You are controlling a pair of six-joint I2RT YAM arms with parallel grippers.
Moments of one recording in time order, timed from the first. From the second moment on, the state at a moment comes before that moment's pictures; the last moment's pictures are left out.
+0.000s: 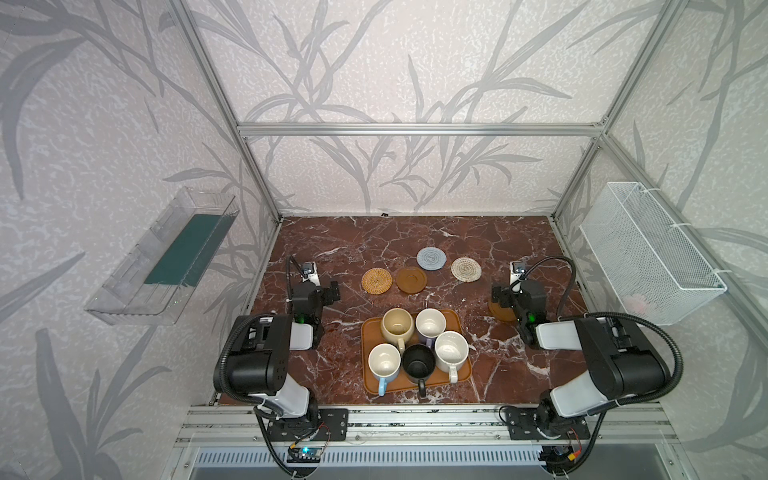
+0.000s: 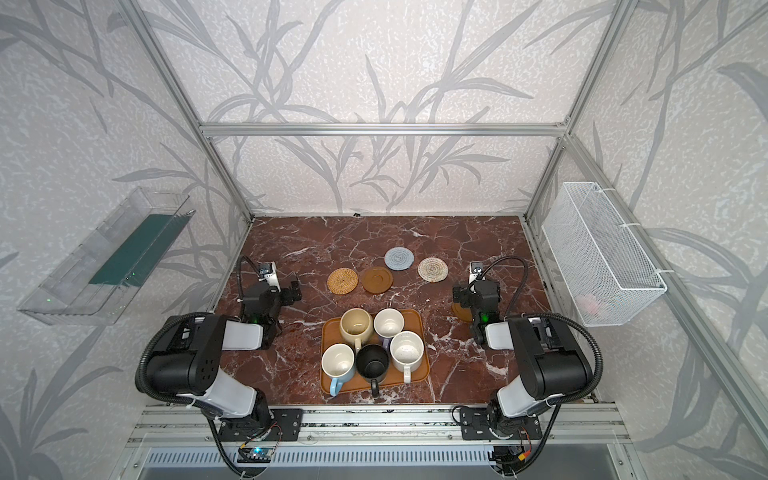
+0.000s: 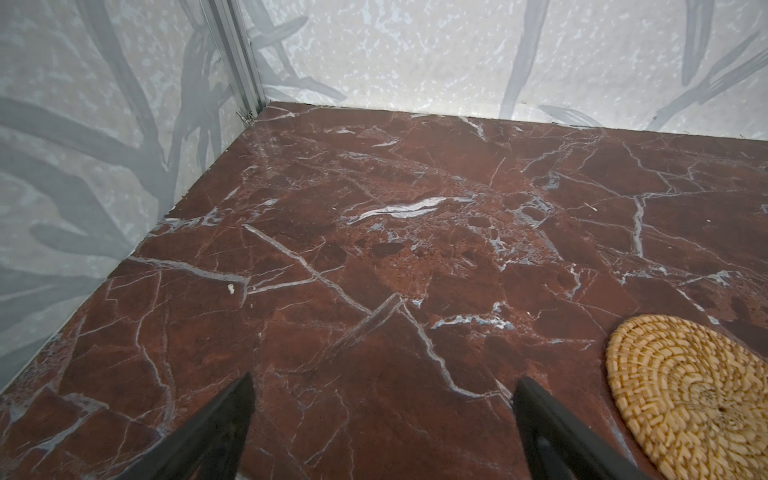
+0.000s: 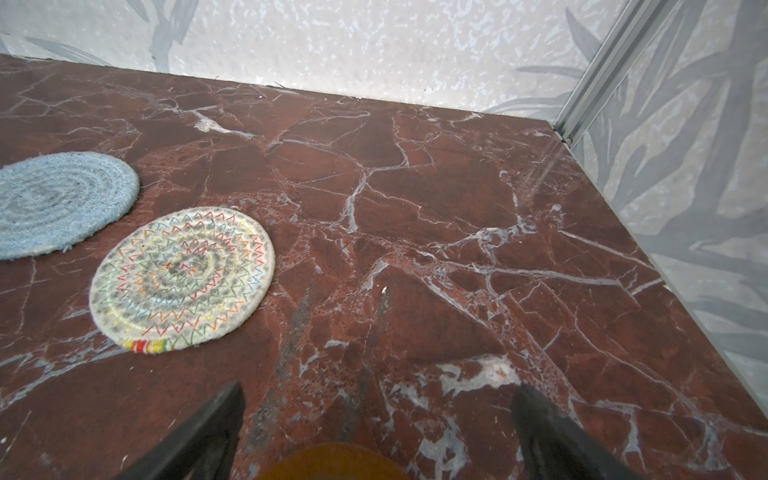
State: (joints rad) left arm 0.04 1.57 0.36 0.85 -0.12 -0.04; right arm 0.12 1.55 0.38 0.77 0.18 -0.04
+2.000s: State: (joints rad) left arm -0.24 1.76 1.26 -0.60 0.01 -0.43; right arm 0.61 1.43 0.99 -0.28 0.03 0.37
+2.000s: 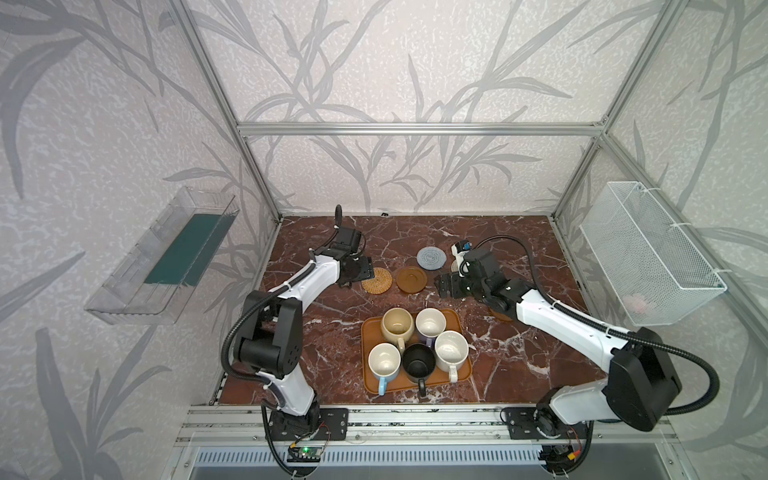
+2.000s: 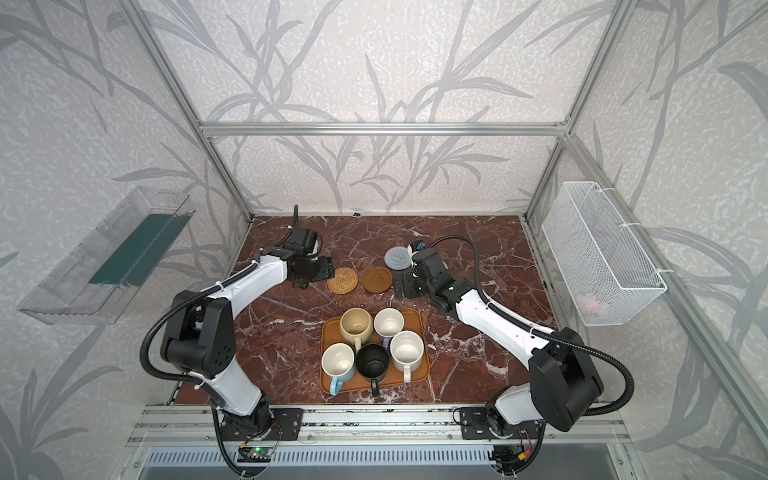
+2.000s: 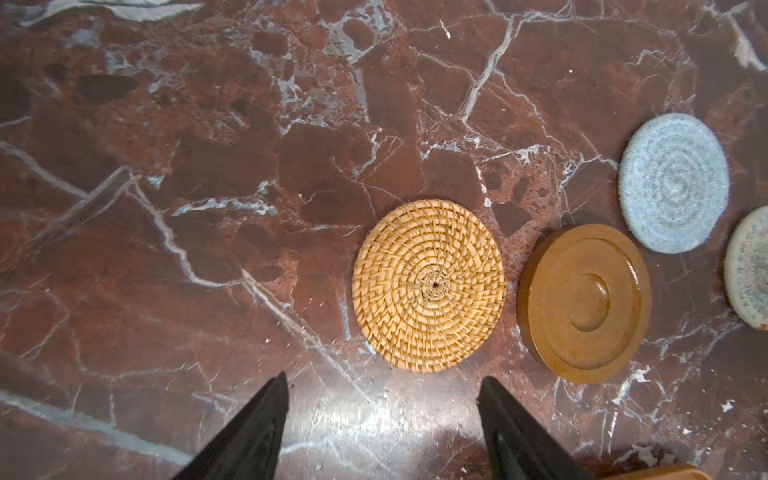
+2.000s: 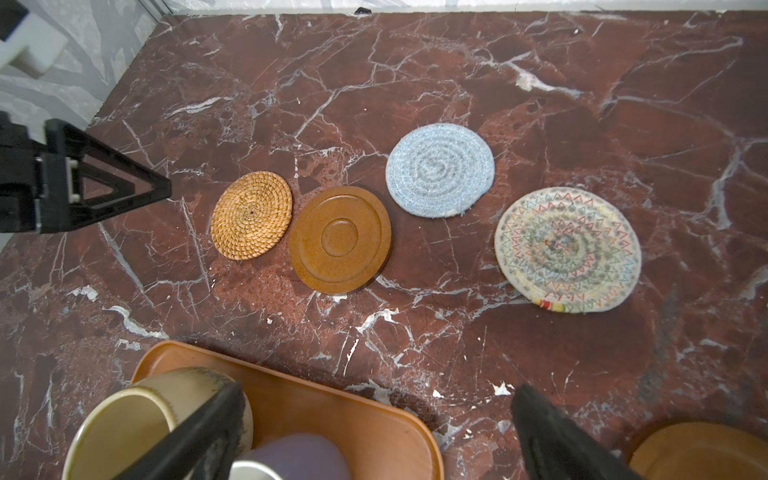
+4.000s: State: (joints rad) left arm -0.12 1.97 1.46 -0.85 -0.14 -0.43; right arm 0.60 1.43 0.95 -0.22 0.00 0.46
